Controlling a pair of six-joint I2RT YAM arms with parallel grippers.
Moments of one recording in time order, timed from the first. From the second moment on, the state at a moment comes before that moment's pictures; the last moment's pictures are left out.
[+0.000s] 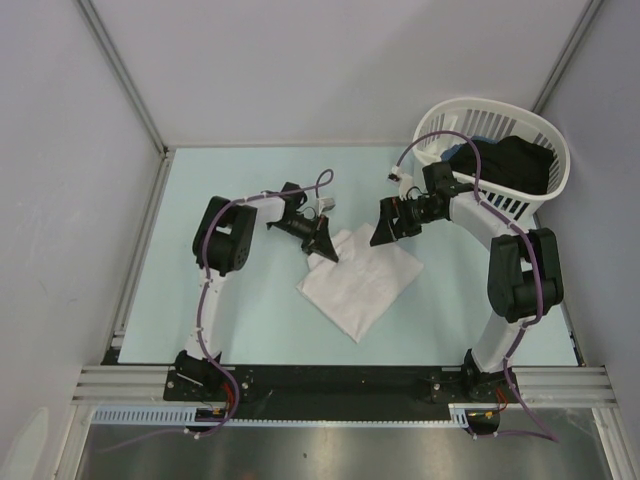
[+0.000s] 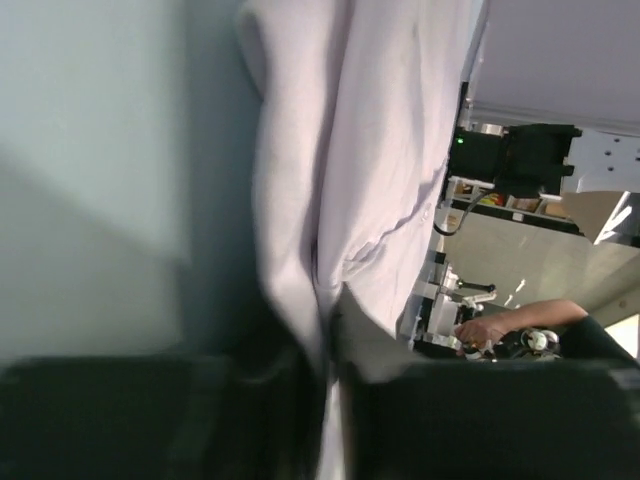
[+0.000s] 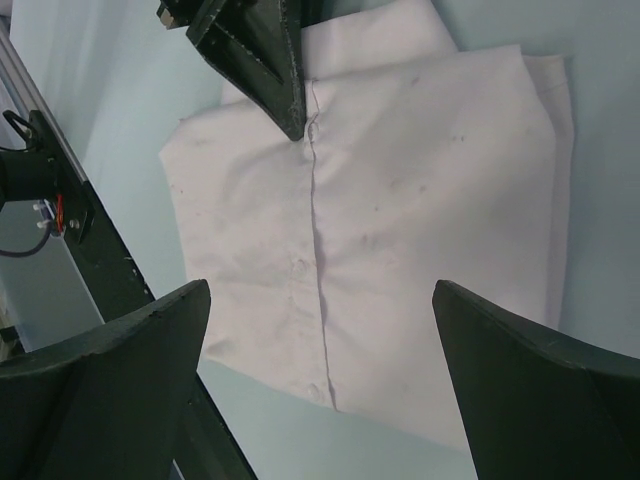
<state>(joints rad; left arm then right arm) -0.37 2.41 1.64 -0.64 1.17 -0.06 0.21 1.78 1.29 -0.59 -0.82 -0.12</state>
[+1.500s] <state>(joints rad) -0.78 2.02 1.52 -0.77 -0.22 0.43 0.16 1.61 0.68 0.25 -0.84 0.97</state>
